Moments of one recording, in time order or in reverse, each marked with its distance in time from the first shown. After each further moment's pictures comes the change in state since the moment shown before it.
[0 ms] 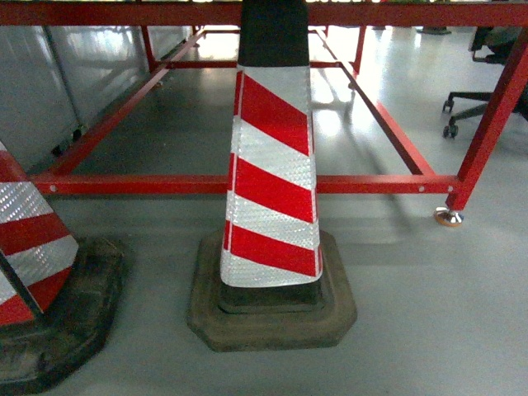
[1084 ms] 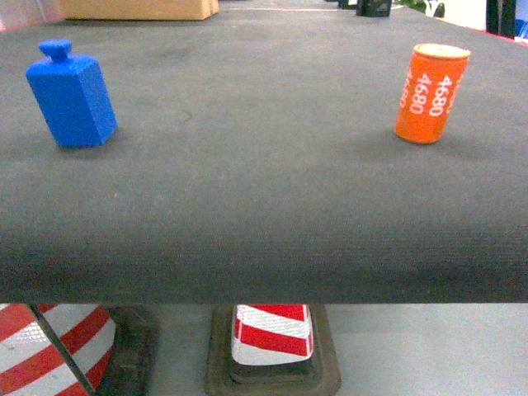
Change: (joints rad) left arm 0.000 0.000 0.000 0.002 0.000 0.000; right arm 0.000 0.000 0.000 0.002 0.000 0.009
